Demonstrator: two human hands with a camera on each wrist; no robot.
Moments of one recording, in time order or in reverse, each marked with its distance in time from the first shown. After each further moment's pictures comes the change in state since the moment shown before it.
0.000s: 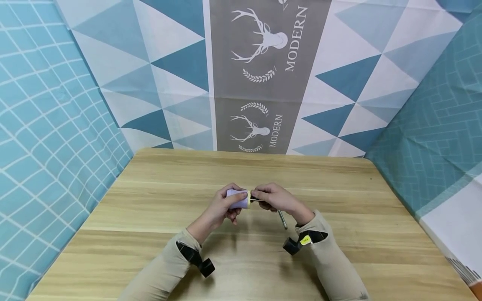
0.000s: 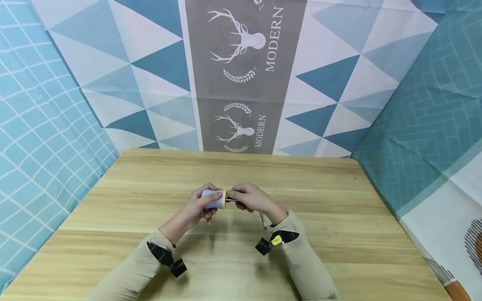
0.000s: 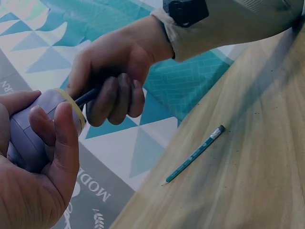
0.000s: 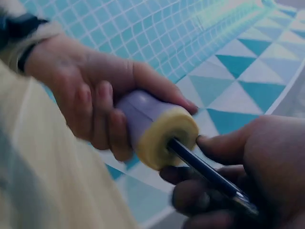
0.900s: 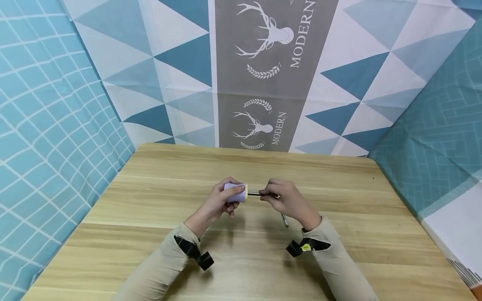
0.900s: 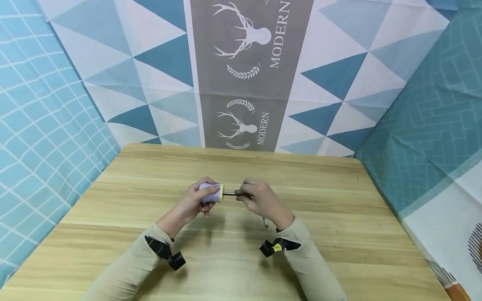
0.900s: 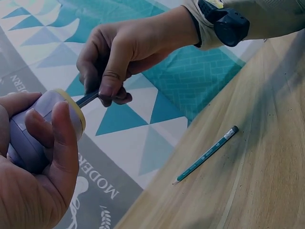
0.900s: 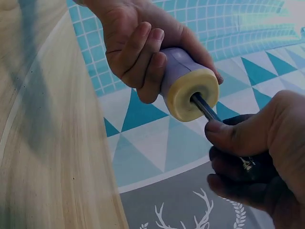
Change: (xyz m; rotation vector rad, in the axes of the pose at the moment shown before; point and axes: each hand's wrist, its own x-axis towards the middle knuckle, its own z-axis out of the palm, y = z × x) left_hand 0.000 0.009 -0.010 -0.054 0.013 -0.012; right_hand -0.009 0.008 0.002 -0.631 0.340 -0.742
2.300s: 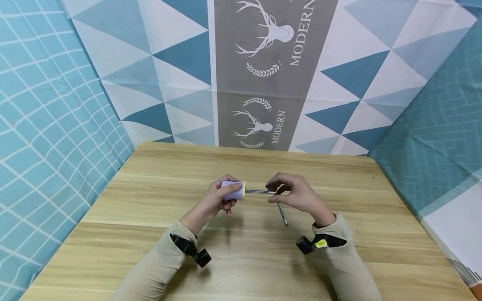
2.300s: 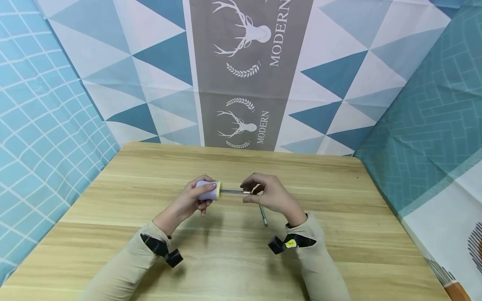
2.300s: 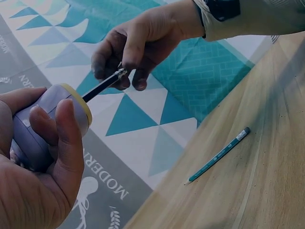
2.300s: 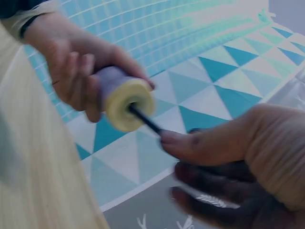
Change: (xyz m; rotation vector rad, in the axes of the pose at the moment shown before) left_hand -0.001 0.007 -0.004 0.016 -0.022 -0.004; right_hand -0.002 -0.010 -0.034 0.293 -0.113 0.452
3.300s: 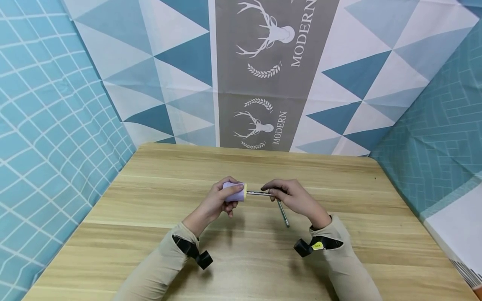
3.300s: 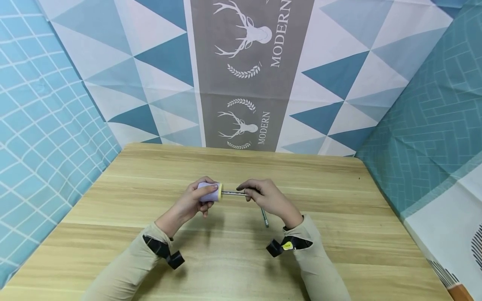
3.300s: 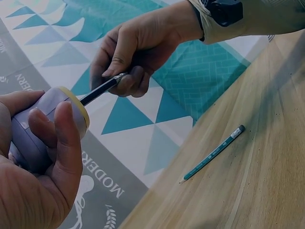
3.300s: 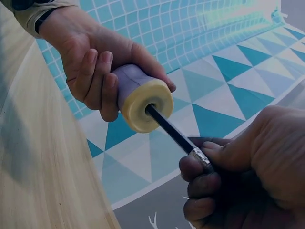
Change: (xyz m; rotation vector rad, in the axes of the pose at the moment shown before) left_hand 0.000 -0.004 0.001 -0.007 0.014 0.012; right_hand 0.004 0.002 0.009 -0.020 -0.068 0.116
